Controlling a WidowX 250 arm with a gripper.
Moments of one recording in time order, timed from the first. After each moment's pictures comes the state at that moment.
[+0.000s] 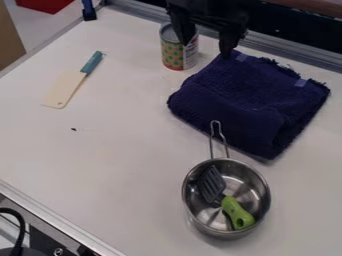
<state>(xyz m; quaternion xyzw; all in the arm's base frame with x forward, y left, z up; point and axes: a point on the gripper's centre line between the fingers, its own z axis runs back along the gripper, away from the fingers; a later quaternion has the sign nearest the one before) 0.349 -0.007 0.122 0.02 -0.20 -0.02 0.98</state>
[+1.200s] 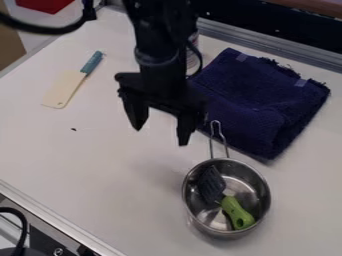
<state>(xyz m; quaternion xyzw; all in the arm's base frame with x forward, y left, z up) 0.232 -0.009 0.069 0.01 -0.07 0.04 1.00</state>
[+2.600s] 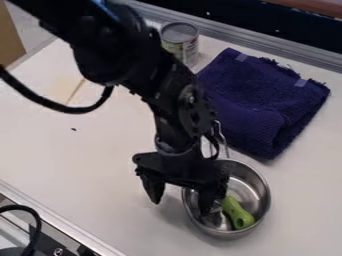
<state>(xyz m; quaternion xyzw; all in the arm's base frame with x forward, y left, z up) 0.202 -0.052 0.006 -0.02 -0.05 0.10 0.99</state>
